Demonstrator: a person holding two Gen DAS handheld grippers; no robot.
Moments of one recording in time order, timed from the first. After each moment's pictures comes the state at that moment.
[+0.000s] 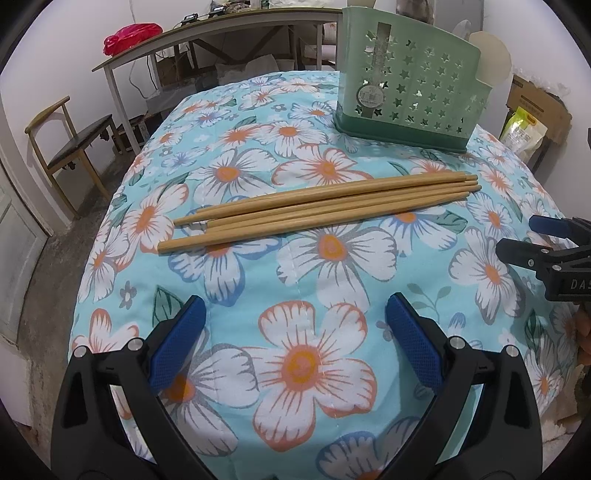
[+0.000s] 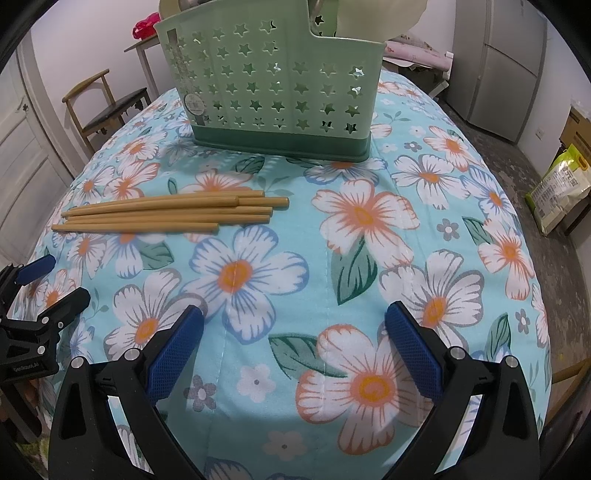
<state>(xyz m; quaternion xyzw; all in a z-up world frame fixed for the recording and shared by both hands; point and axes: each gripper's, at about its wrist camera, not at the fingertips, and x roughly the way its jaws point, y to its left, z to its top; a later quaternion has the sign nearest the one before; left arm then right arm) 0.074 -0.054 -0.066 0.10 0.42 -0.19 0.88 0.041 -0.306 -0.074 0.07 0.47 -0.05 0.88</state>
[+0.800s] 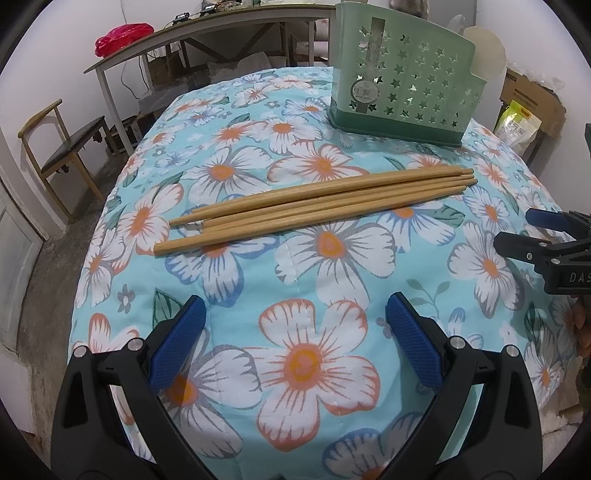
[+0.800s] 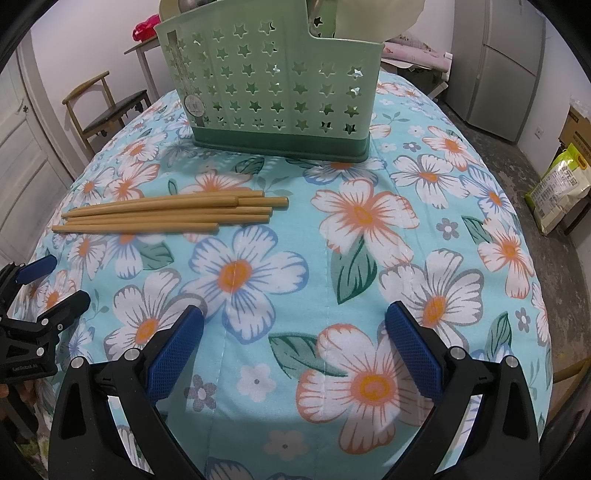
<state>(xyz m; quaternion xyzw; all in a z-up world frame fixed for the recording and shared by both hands) 0.076 -0.053 -0.067 0.11 0.43 -0.21 0.87 0.040 -0.306 -0.074 0.07 0.47 -0.05 0.88</state>
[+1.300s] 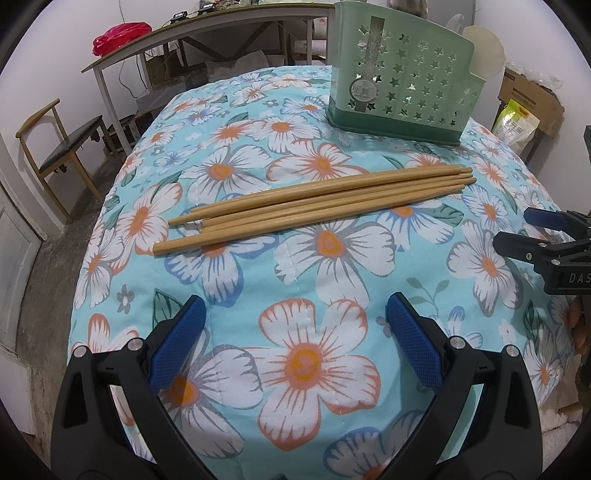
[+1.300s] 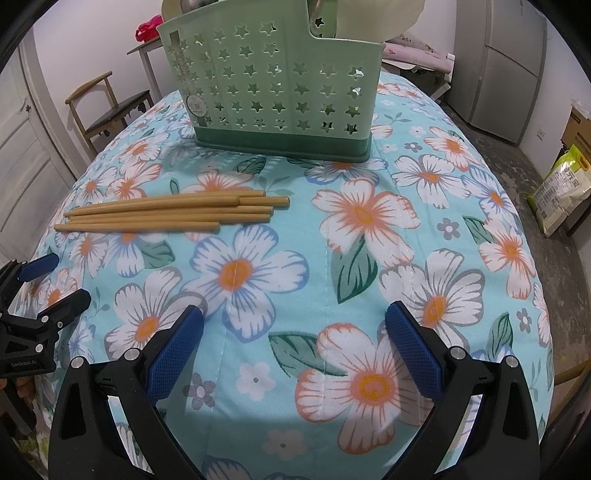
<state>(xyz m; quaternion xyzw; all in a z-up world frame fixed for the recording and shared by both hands) 0.076 -0.052 -0.067 0.11 0.43 -0.21 0.87 0.037 -0.305 -0.073 0.07 0.47 -0.05 0.88</state>
